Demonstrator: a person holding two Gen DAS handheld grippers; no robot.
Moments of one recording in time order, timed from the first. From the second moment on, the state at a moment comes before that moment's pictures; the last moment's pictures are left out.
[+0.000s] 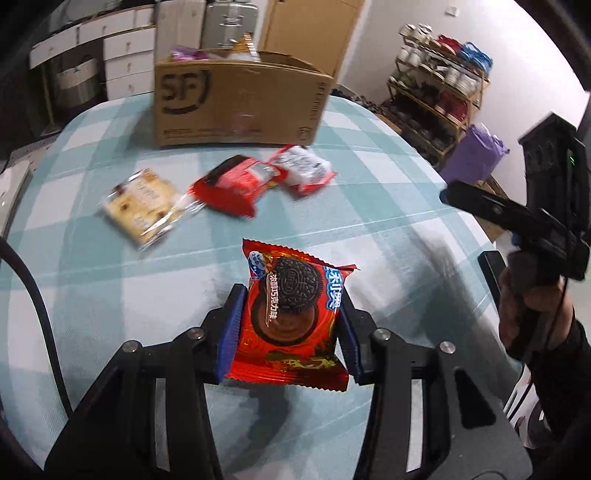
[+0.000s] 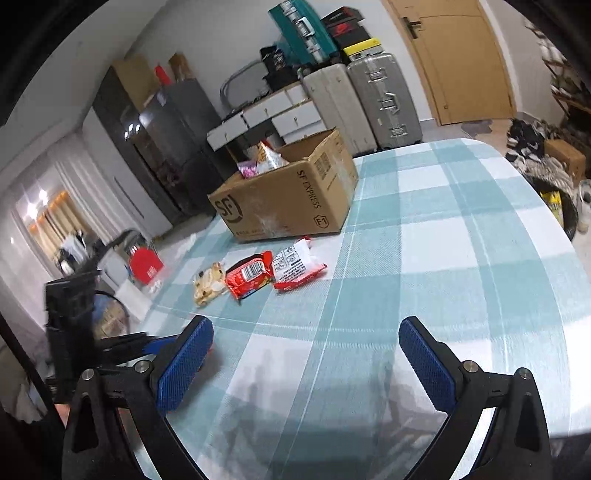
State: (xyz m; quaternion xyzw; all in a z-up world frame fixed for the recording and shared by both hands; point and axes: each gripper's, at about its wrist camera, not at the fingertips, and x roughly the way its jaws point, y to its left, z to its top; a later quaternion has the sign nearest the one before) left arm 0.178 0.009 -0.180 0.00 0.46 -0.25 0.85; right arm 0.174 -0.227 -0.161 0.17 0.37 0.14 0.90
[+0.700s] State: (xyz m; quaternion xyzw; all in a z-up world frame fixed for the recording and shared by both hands) left arm 0.158 0.103 -0.190 -0.09 0.47 -0.18 0.86; right arm 0.312 -0.138 -0.197 -0.03 0.44 0.17 0.88
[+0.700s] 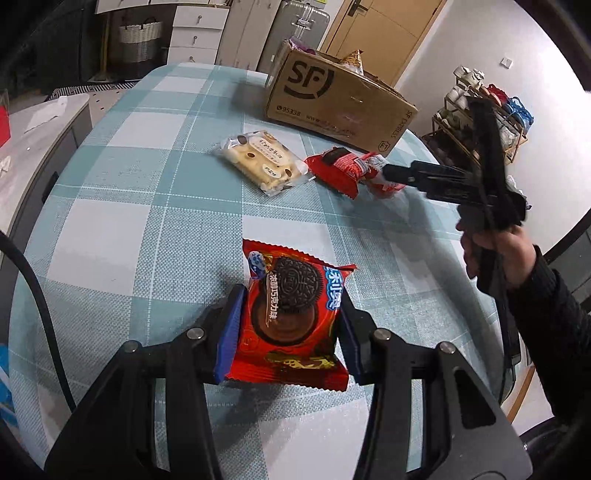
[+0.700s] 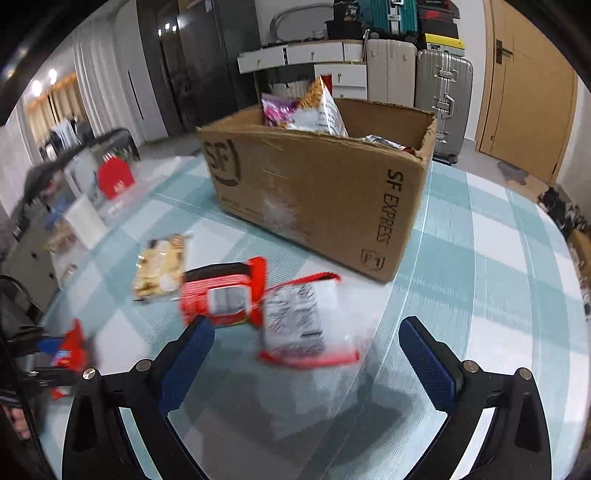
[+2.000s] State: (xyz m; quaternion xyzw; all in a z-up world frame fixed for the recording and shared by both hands) left arm 0.165 0.081 -0.161 -0.12 0.48 -0.19 0.85; right arm 0.227 -0.177 -0.153 0.13 0.42 0.20 0.87
